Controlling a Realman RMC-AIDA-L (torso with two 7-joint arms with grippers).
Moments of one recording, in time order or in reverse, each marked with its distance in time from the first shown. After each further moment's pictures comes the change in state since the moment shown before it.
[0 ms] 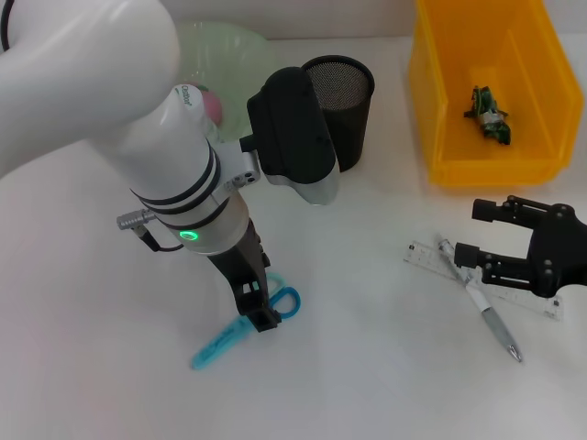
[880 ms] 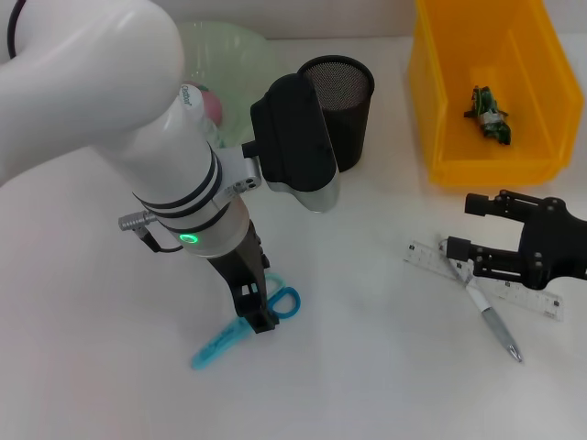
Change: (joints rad) left arm -0.002 0.000 0.017 -0.015 0.003 -0.018 0.021; right arm 0.023 0.000 -0.007 0.015 0.000 0.029 0.000
